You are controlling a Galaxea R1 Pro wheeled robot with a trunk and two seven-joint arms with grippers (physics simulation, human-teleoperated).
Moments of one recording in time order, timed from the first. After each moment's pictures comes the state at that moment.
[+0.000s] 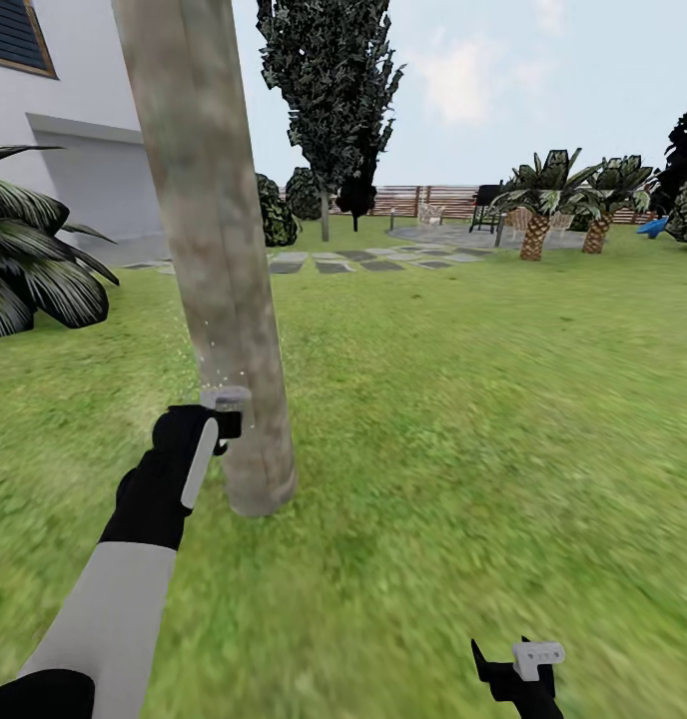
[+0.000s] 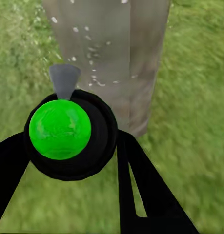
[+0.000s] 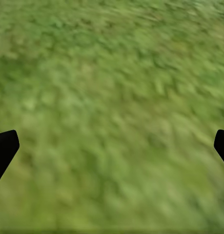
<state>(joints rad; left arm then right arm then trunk) -0.83 -0.05 -0.01 -1.25 0.06 1.00 0.27 -0.37 -0.07 -0.43 -0.23 0.36 -0.59 0.16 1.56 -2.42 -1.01</state>
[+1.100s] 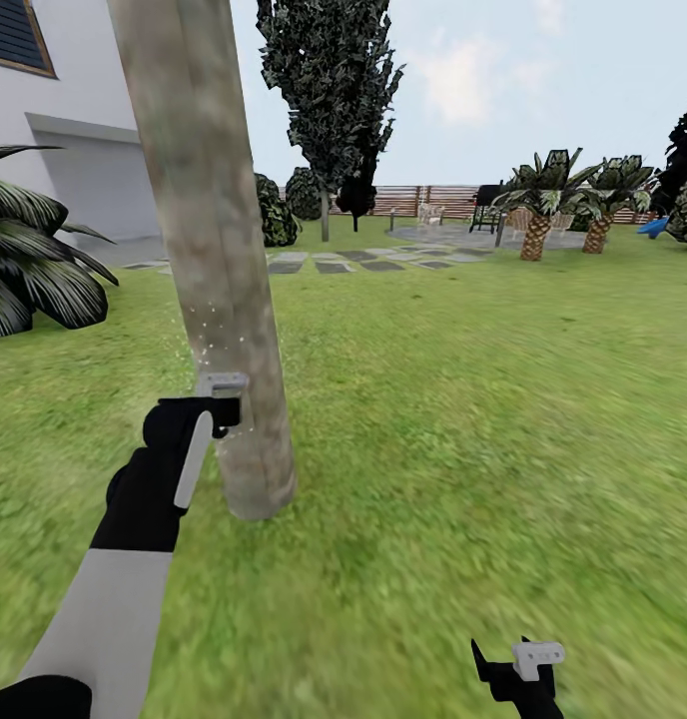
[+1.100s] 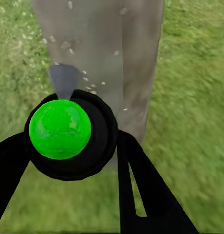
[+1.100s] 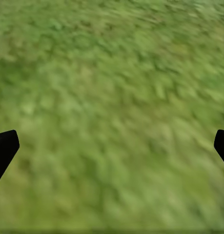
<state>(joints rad) -0.82 -0.05 -0.02 -1.38 0.06 1.02 0.26 -0.37 -0.07 -0.43 -0.23 0.36 -0.59 0.16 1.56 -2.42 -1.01</state>
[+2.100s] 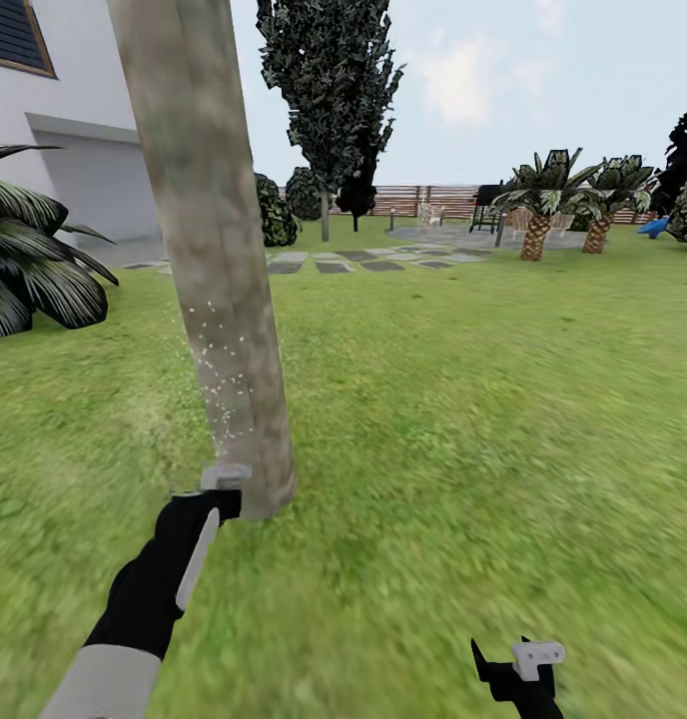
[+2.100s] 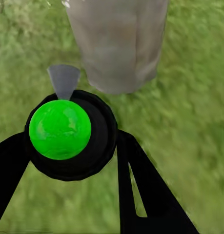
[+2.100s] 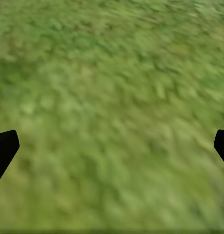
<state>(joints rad) -0.55 -0.04 -0.02 -1.24 0.05 0.84 0.25 -0.37 -0.07 -0.43 -0.23 0.36 -0.59 0.16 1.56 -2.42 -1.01</state>
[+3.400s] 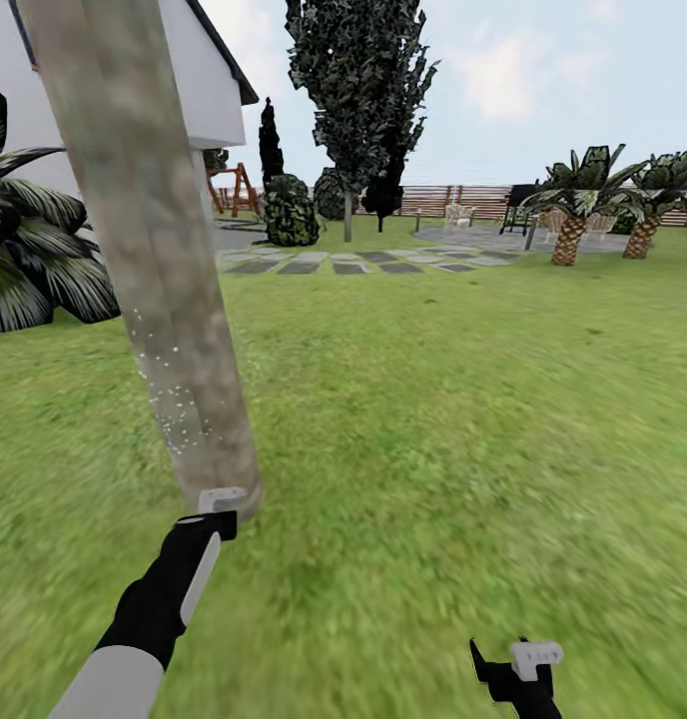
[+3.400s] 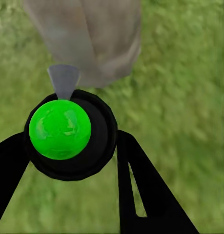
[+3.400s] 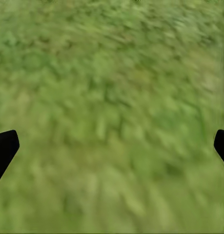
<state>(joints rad) -0.55 -0.04 0.02 -1.02 0.05 0.63 0.28 -0.37 -0.07 -0.43 -0.23 0.36 -0.59 0.16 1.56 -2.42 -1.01</state>
